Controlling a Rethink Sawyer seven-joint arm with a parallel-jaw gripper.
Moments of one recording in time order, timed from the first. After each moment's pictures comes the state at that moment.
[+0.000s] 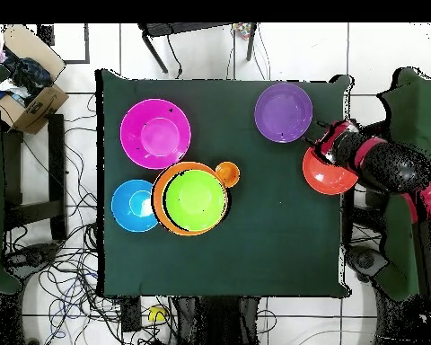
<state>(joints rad) -1.32 -0.26 1.12 1.42 -0.63 0.88 0.45</state>
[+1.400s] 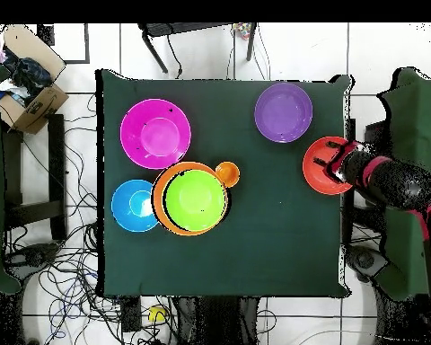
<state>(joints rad) -1.34 -0.31 1.03 1.45 -0.65 0.88 0.45</state>
